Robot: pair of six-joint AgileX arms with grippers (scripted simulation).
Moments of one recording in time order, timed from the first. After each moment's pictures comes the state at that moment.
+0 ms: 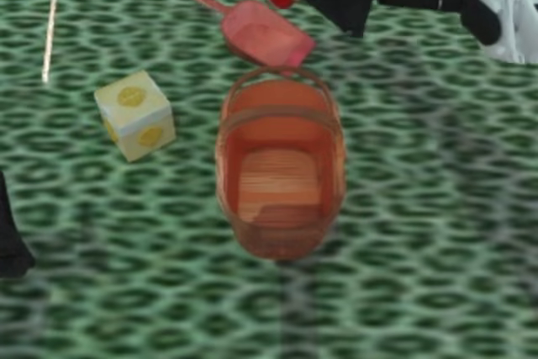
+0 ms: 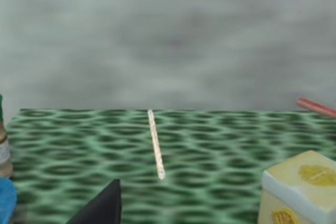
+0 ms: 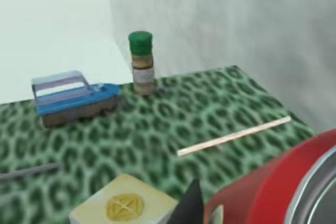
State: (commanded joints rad) left arm 0.00 0.00 0.00 0.00 0.00 0.00; right arm 0.30 2.13 1.48 0.51 -0.96 -0.07
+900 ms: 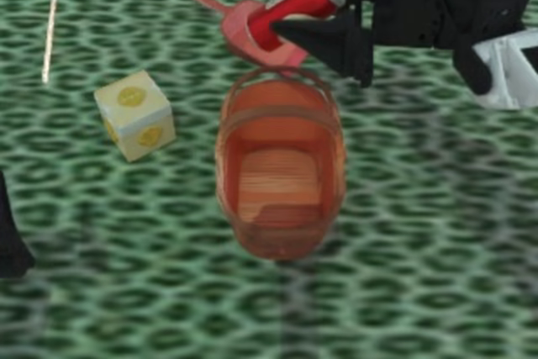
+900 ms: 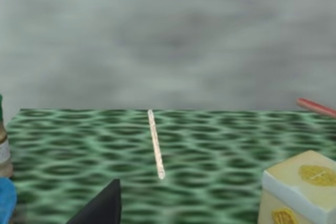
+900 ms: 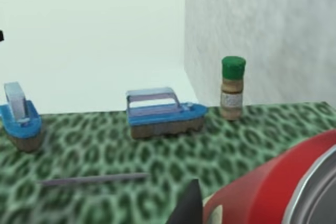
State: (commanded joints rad) left arm 0.00 0.00 0.00 0.00 0.00 0.00; right arm 0.33 2.12 1.30 0.85 -1.12 0.03
